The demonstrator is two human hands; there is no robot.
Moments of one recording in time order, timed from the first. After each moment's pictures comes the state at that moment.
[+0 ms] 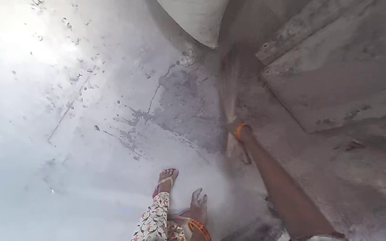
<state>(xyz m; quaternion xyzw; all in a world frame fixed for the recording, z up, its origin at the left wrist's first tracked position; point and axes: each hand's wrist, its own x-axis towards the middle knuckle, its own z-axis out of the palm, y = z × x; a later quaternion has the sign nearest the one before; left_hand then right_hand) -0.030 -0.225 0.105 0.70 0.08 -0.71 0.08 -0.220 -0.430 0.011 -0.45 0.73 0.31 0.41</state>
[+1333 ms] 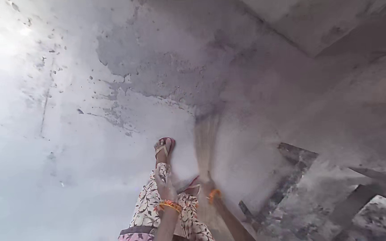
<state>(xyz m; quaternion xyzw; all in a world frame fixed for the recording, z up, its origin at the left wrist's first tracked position) 0.029 -0.073 0.082 0.83 -0.13 -0.53 0.14 -0.104 -0.015 0.059 -0.15 0.77 0.11 0.61</state>
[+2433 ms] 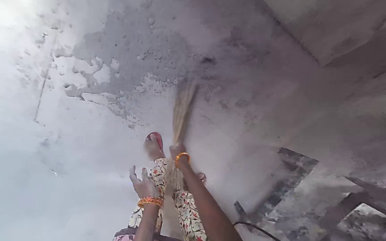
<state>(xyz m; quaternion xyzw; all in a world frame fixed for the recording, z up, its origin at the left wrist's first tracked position) 0.101 -0.089 0.074 0.88 -0.12 -0.41 0.18 -0.003 -0.119 -0.038 -0.23 0.76 0.06 0.61</state>
